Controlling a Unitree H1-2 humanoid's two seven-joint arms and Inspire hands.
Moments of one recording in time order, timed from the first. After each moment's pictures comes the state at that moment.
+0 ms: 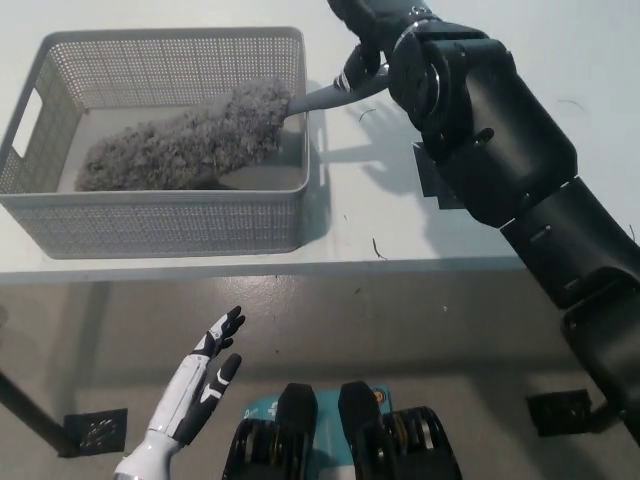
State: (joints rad) left_arm -0.07 0.16 -0.11 0.22 0.23 -0.37 -0.02; right_arm -1.23 -0.11 0.44 0.61 -0.84 0.34 0.46
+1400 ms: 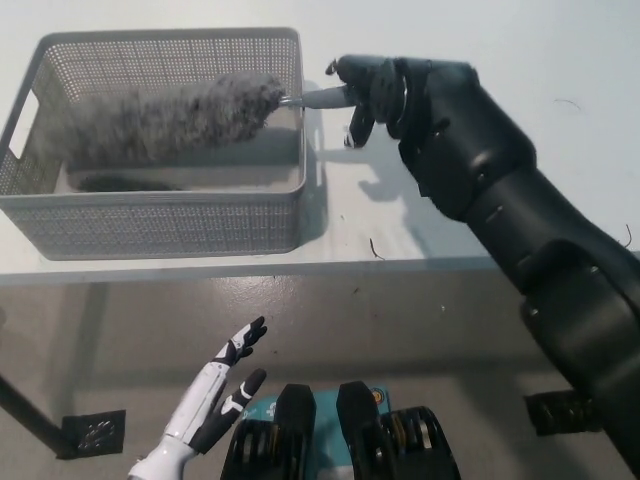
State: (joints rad) left_arm -0.07 0.17 -0.16 0.22 0.25 -0.38 -0.05; right_arm -1.32 -0.02 0.48 1.06 -0.75 0.34 0.48
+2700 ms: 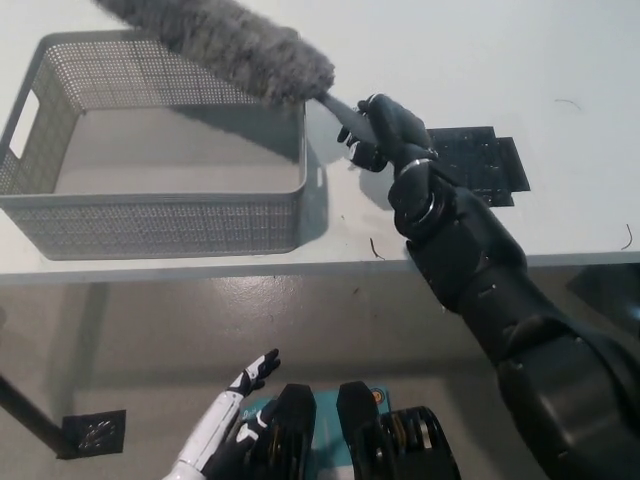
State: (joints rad) left_arm -0.03 0.17 -0.21 0.26 0.25 -0.37 -0.05; right_arm -1.13 0.06 0.10 1.21 -0.57 0.01 -0.21
